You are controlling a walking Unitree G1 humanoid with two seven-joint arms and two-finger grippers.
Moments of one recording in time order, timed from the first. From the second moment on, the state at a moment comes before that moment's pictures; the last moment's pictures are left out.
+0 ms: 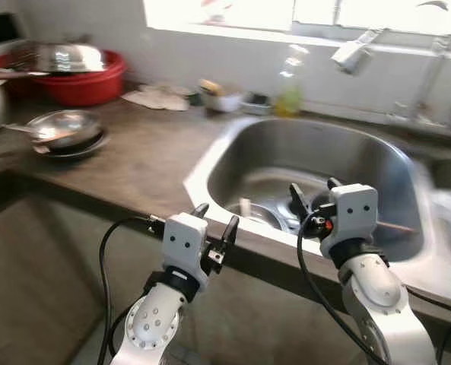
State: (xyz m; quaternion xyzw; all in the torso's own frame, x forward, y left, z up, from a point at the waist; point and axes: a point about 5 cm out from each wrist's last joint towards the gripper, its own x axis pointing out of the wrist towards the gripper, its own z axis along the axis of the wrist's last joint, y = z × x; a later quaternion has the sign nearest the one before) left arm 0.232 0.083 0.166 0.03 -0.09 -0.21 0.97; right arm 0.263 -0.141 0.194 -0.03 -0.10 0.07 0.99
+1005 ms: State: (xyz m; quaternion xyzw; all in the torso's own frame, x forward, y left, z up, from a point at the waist) left arm 0.231 0.082 0.159 0.03 -0.07 -0.22 0.97; right arm 0.268 -0.134 0.193 -0.01 -0.09 0.07 0.99
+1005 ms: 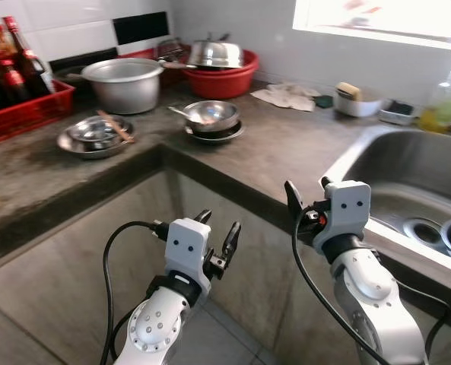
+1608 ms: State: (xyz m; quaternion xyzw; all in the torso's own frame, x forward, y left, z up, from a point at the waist) left arm 0.232 0.087 0.157 0.04 -0.06 -0.19 0.98; right arm 0.268 -0.121 0.193 -0.01 -0.09 0.11 0.99
